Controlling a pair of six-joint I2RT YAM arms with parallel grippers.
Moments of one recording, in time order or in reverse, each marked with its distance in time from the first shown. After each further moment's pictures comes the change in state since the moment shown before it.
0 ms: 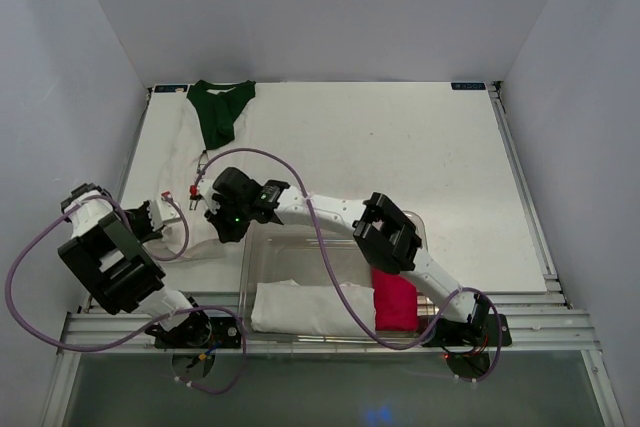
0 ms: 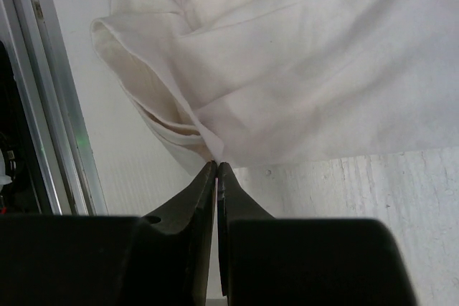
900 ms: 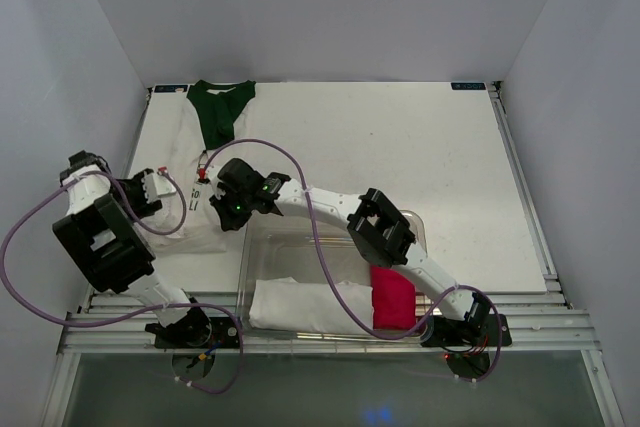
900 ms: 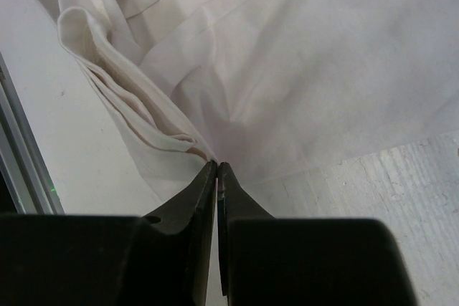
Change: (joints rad) left arm -0.109 0.161 0.206 0.113 -0.034 -0.034; right arm -0.058 0.092 0.090 0.018 0.028 0.148
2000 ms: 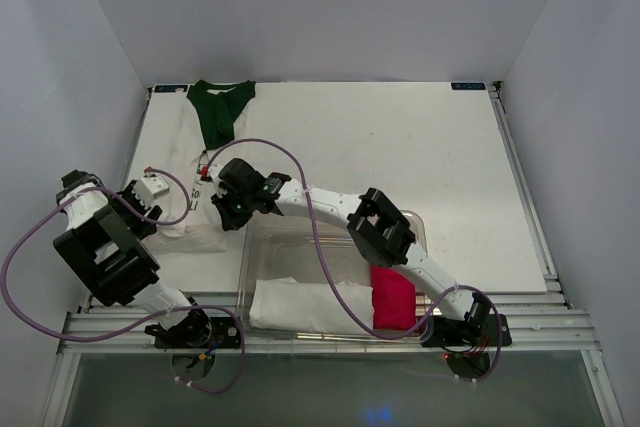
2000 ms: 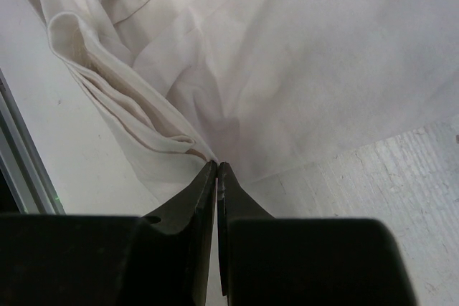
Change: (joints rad) left arm 0.091 -0.093 -0.110 0.058 0.023 -0.381; right arm -0.004 0.000 -0.008 0.003 0.018 0.050
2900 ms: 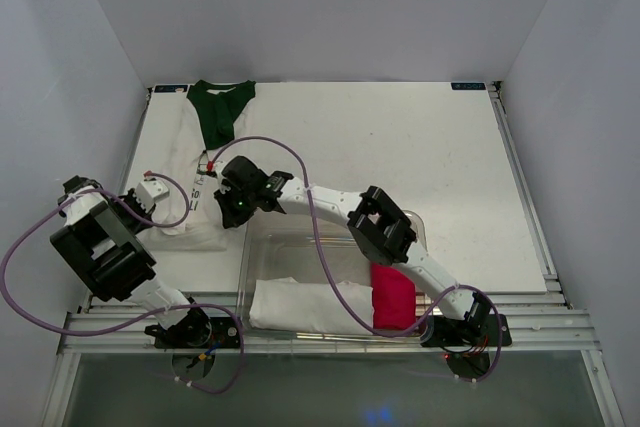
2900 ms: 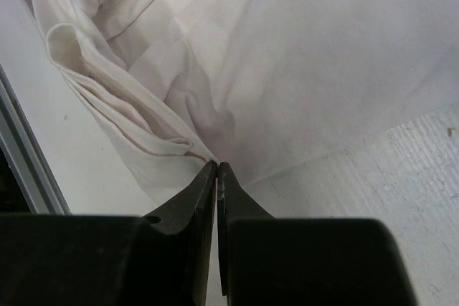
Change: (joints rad) left arm 0.022 0.046 -0.030 0.050 0.037 0.031; right arm -0.016 0.000 -0.020 0.035 -0.006 0.075
